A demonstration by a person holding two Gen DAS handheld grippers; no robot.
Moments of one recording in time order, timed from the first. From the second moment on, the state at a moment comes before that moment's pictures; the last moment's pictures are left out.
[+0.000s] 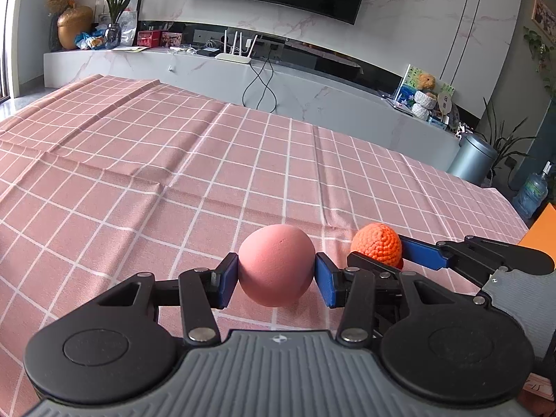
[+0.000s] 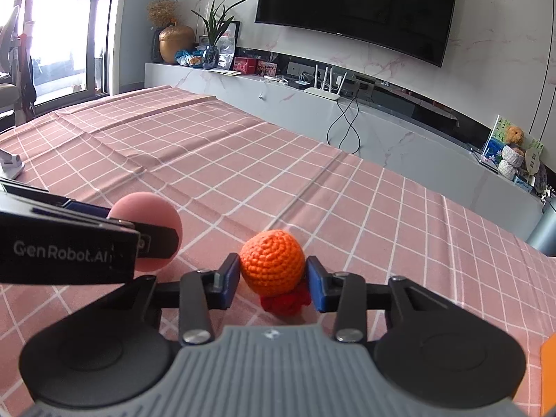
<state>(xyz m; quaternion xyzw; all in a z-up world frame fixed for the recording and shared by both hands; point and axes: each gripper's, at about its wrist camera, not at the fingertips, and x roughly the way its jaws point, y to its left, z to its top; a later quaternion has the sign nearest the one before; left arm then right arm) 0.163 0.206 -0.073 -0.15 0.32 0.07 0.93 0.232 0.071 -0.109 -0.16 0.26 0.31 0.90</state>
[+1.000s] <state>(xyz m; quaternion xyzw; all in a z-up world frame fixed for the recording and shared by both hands) 0.077 0.068 0.013 -0.06 0.27 -0.08 0.96 0.082 -0.109 -0.014 -0.09 0.22 0.20 0.95</state>
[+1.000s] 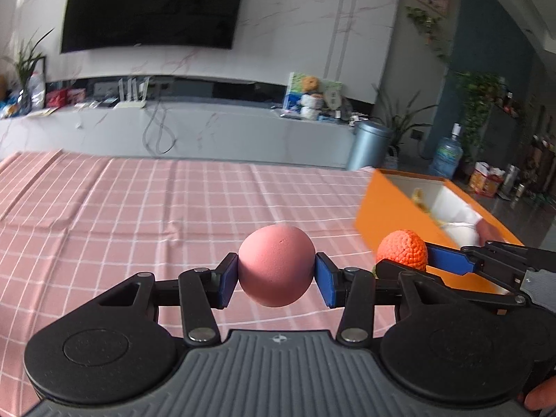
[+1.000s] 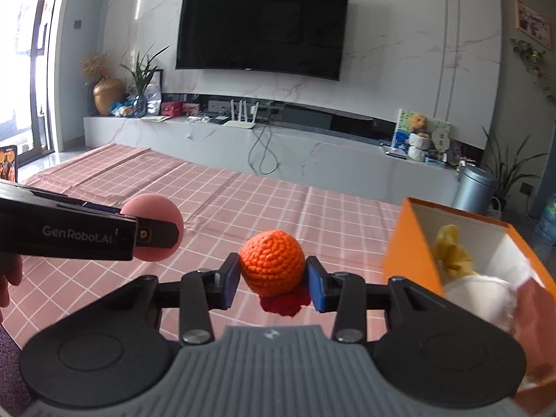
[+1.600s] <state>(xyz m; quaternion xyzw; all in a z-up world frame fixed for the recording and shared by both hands) 0.100 -0.080 0.027 0.01 0.26 -0.26 0.93 0.050 -0.263 0.014 -0.04 0.22 0.06 0.97</state>
